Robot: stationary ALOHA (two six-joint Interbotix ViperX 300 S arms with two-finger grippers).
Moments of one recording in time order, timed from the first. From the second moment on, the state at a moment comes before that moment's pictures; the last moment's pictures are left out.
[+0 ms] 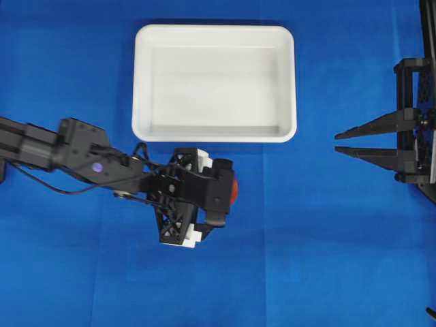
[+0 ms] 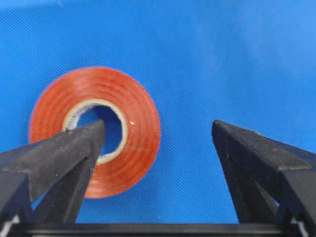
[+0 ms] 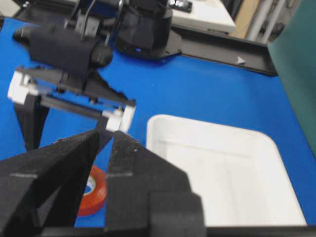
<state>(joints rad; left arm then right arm) -0.17 0.26 0.43 0.03 0.23 -0.06 -0.01 -0.88 1.16 -0.03 -0.23 -0.02</state>
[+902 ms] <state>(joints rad) -0.15 0.31 0.28 0.05 0.53 -0.06 -0.01 -0.86 1.17 -0.03 -0.23 -0.02</state>
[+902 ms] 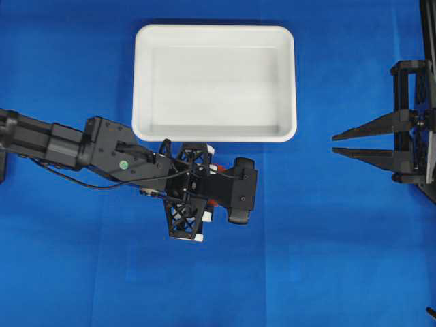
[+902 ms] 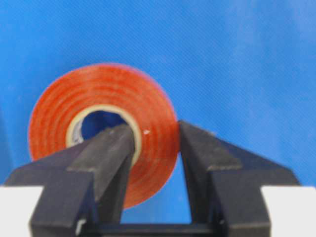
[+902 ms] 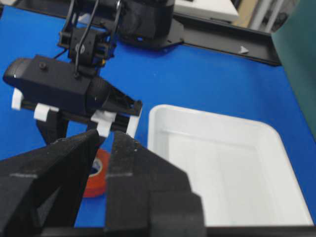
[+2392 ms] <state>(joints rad) 0.25 0.34 0.31 0.11 0.40 0.07 -0.01 -0.83 1.17 -0.02 -0.22 -0.02</state>
